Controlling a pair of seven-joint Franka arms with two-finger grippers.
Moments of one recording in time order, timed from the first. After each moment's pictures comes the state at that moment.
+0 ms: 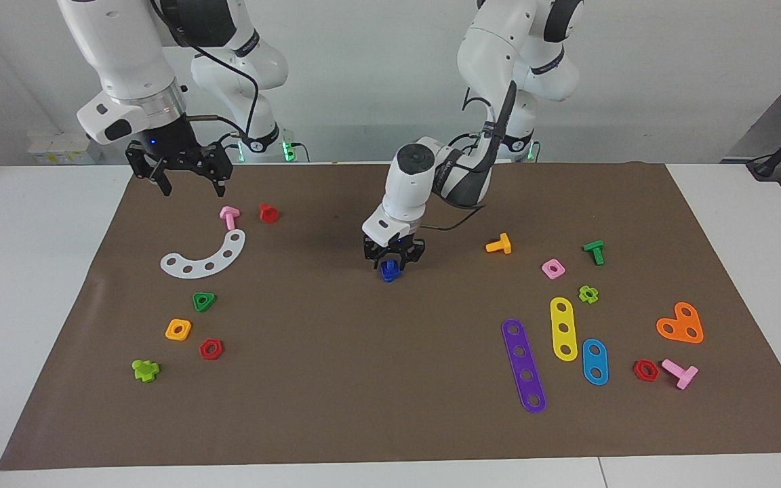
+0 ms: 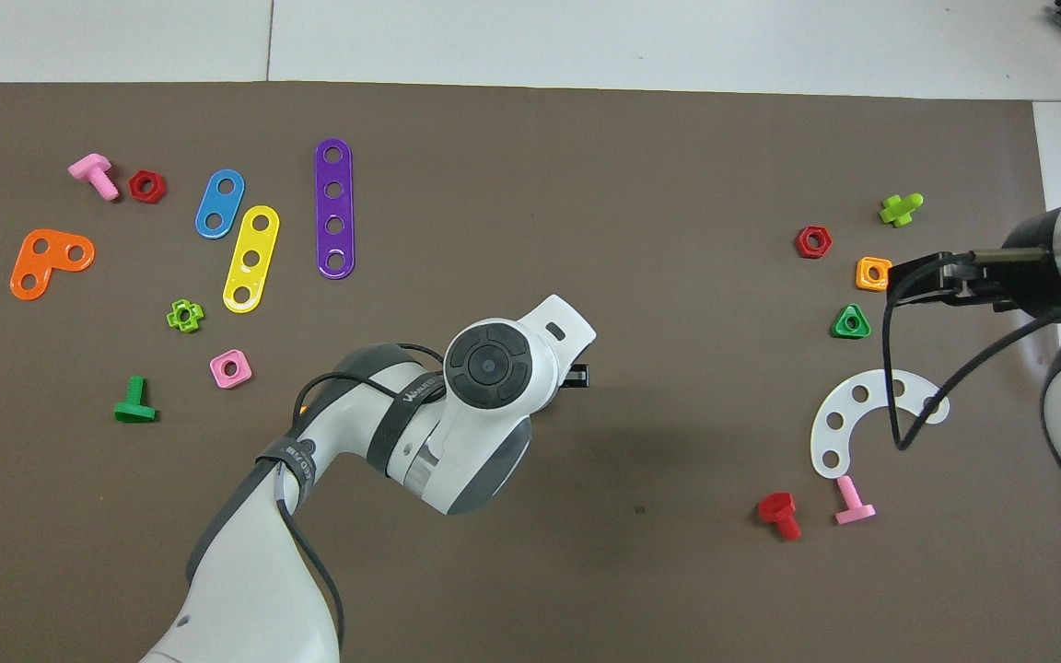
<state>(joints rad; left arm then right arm) -0.72 0.40 -0.03 -1.89 -0.10 2.42 -0.59 0.09 -0.02 0.00 -1.62 -0.02 1.63 0.14</state>
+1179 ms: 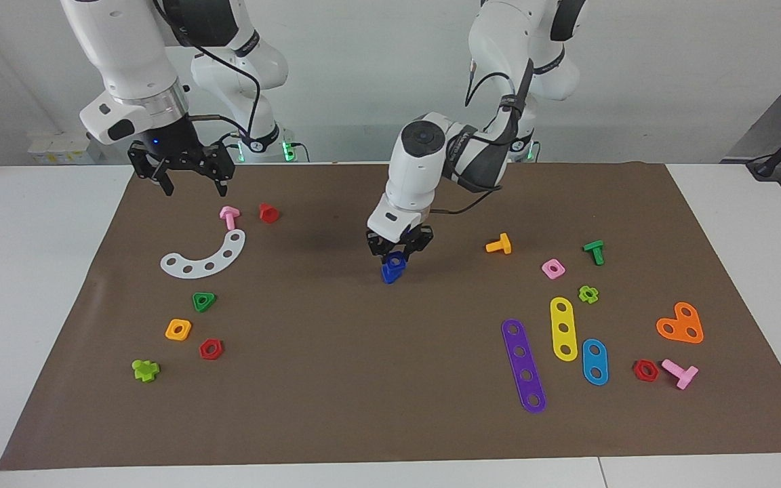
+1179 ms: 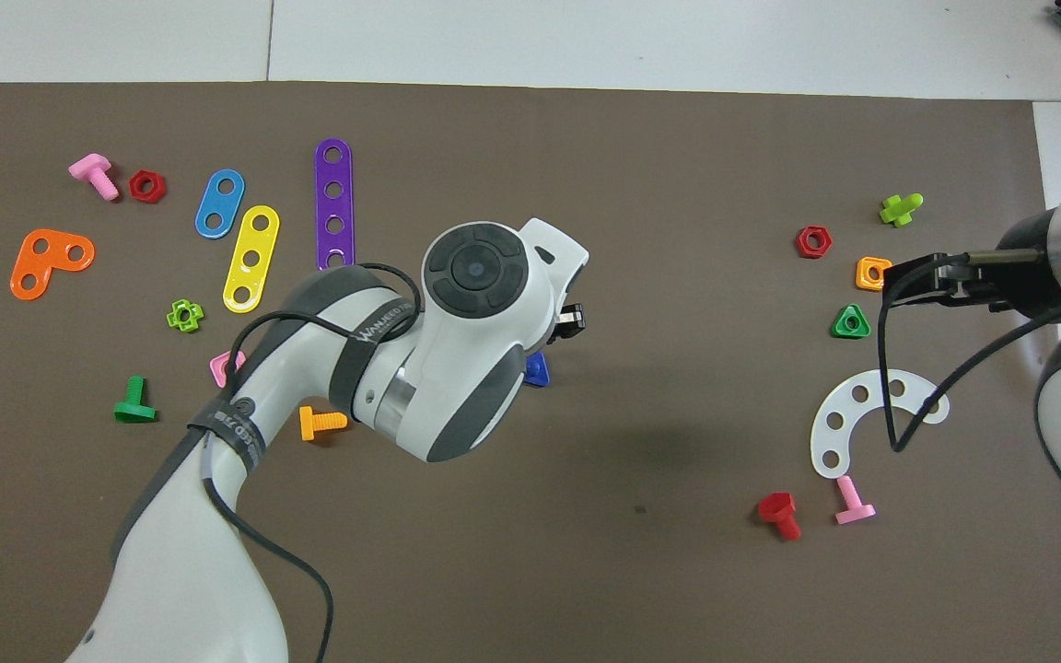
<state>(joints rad) -0.65 0.37 0.00 -1.61 -0.11 2.06 -0.73 0.09 -0.02 0.00 -1.62 -0.02 1.63 0.14</state>
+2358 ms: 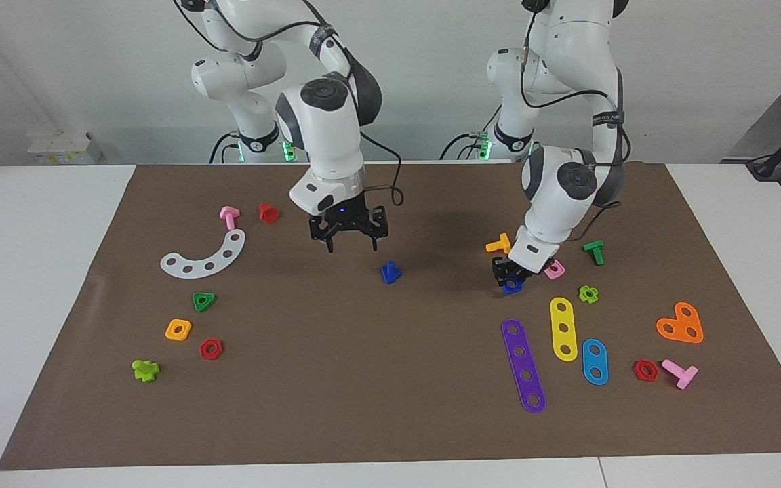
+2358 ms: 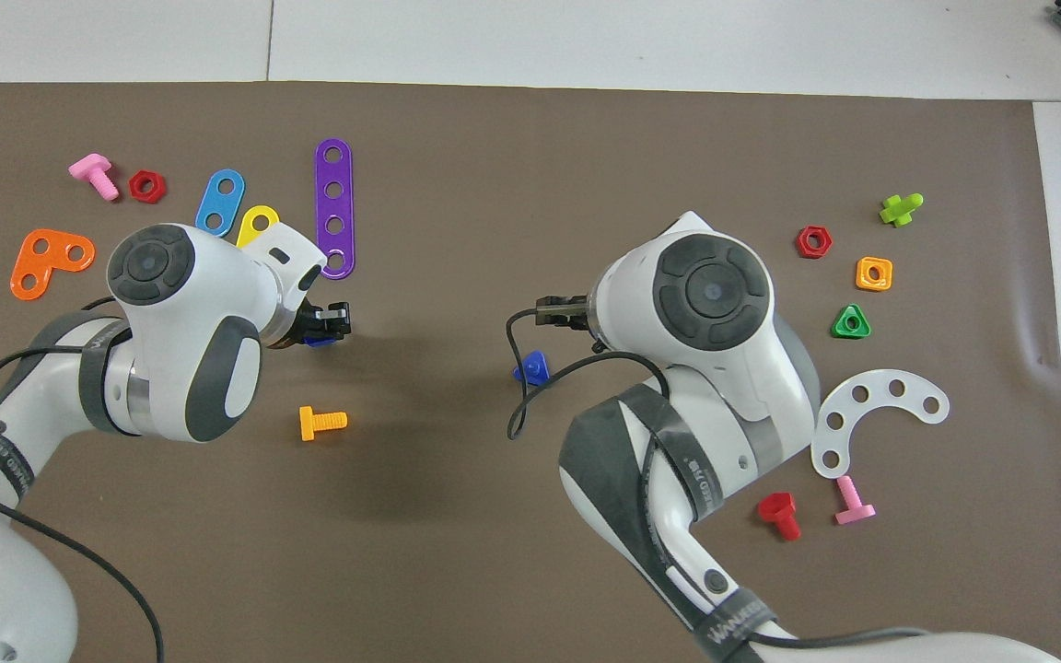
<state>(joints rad) -0.28 0.23 -0.01 -2.08 -0.11 2.33 -0.27 0.50 0.24 0.02 -1.79 -0.01 2.18 0.55</state>
